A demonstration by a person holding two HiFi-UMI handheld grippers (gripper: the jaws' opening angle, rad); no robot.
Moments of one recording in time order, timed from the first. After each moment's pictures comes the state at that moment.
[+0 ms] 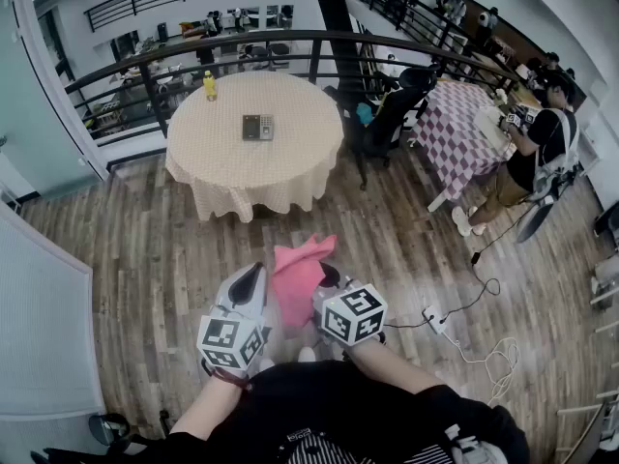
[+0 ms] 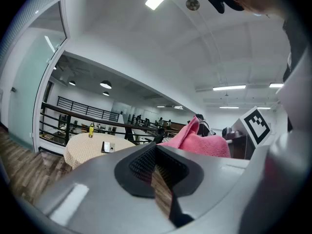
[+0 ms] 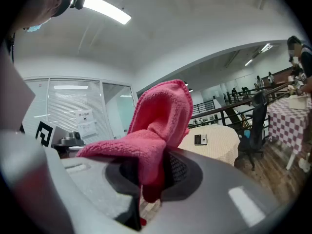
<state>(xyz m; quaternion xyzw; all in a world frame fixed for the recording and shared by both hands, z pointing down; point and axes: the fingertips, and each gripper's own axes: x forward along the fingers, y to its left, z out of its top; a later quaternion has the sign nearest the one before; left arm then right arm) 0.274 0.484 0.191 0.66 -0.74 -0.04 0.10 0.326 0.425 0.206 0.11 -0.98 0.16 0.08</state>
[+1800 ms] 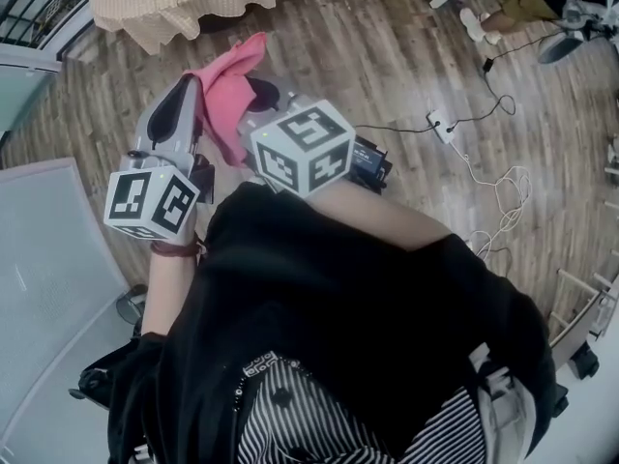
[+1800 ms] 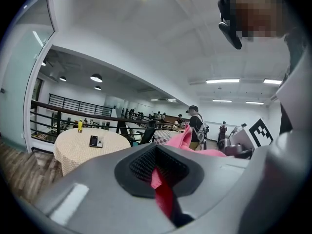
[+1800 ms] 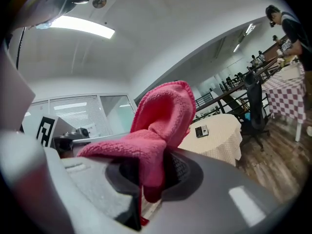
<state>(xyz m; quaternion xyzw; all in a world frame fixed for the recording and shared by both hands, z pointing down) 0.379 0.410 0.235 0.69 -0.72 0.00 0.12 0.405 0.397 0.274 0.08 -0.96 0.25 0.04</state>
